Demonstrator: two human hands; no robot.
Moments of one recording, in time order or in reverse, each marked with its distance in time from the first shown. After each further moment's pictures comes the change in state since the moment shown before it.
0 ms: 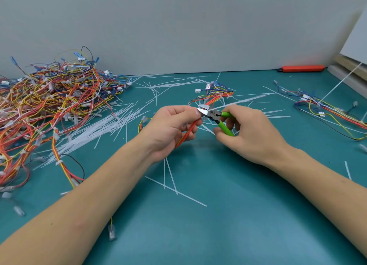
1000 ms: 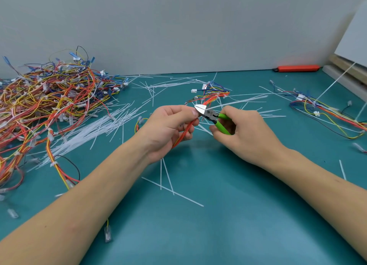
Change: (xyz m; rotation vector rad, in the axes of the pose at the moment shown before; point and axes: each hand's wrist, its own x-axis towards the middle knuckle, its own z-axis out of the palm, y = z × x) left_hand 0.001 -0.002 0.000 -0.001 -0.023 0.018; right_hand -0.004 -0.001 0.003 0.036 0.014 0.050
